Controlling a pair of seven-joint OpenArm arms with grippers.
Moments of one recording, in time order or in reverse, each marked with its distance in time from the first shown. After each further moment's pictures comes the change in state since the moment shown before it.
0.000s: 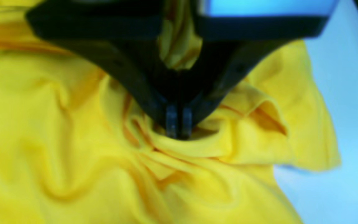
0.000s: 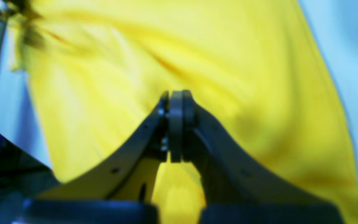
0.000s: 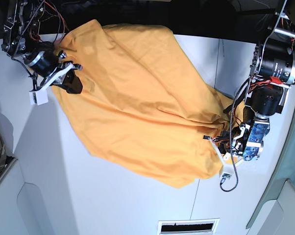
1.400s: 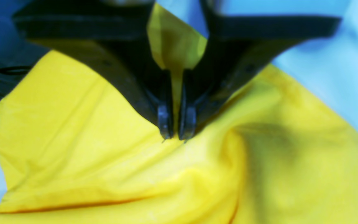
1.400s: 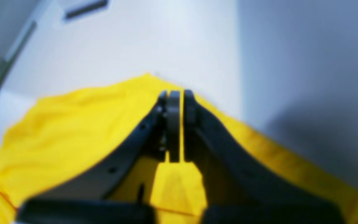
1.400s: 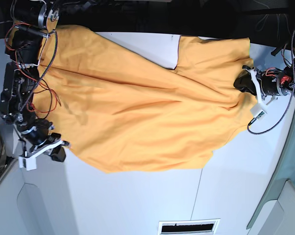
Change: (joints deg) left arm 33.2 -25.0 -0.7 28.5 -26.0 -21.0 -4.0; right arm 29.6 -0.7 2.6 -26.2 -16.1 -1.9 12.0
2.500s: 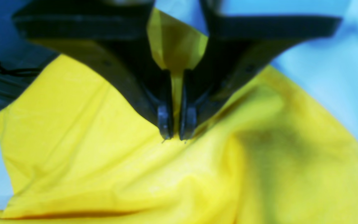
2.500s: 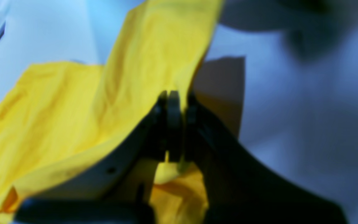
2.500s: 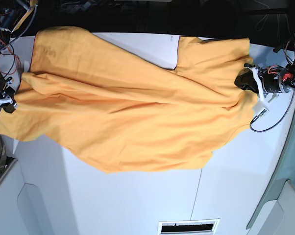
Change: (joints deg) left arm 0.7 -1.7 0.5 -0.1 -2.7 0.0 -2.8; right arm -13.4 5.4 24.2 5.8 9.3 -2.4 -10.8
